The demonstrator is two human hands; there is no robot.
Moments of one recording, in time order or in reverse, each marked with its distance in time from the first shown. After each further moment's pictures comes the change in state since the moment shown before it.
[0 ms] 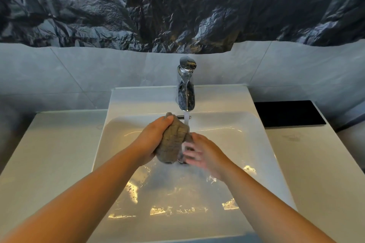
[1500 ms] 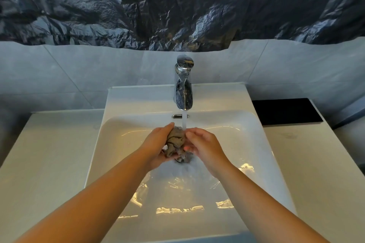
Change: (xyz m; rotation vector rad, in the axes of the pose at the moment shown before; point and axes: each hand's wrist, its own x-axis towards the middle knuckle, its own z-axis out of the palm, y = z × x) left_hand 0.019 -0.028 0.011 -0.216 0.132 -0.281; right_hand -0.003 -0.007 0.010 -0.058 0.151 -0.268
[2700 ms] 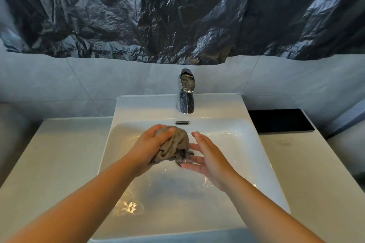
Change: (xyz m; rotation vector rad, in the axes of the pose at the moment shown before) left_hand -0.073 0.016 -0.021 0.158 -0.141 0.365; right_hand -0.060 -0.029 0.009 0.104 -0.067 0.163
